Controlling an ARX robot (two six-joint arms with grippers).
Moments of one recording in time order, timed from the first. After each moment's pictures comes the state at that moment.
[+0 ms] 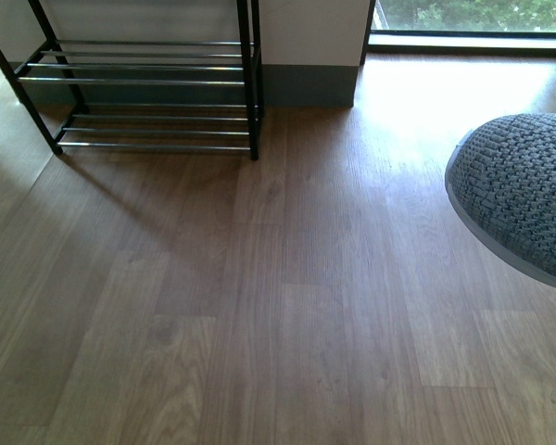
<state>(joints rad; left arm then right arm) -0.48 0.49 0.08 0.05 -0.95 0.08 0.07 0.12 0.10 -0.16 -0.07 -0.42</state>
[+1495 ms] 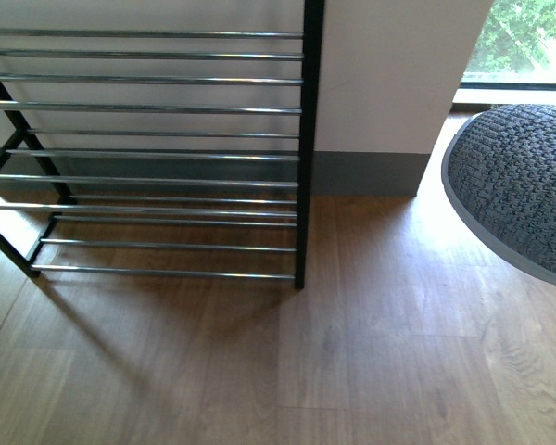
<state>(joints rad) -0.48 0.50 0.08 0.05 -0.94 0.09 0.07 0.12 0.10 -0.16 -0.07 -0.42</state>
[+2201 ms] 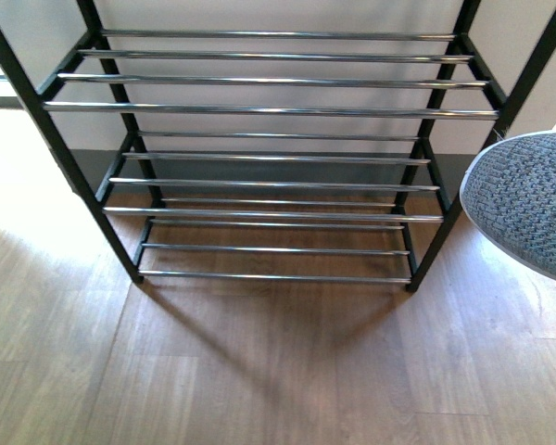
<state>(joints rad) -0.48 0.50 0.08 0.05 -0.96 0.09 0.07 0.12 0.10 -0.16 -0.07 -0.41</state>
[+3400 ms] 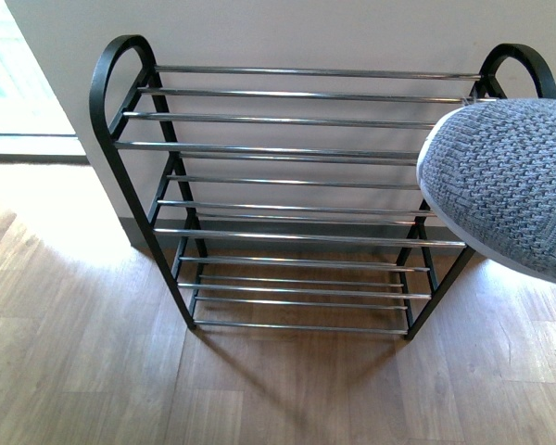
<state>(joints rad) -0.48 0.50 0.08 0.05 -0.95 0.09 0.03 0.12 0.07 -0.07 -0.23 -0.30</state>
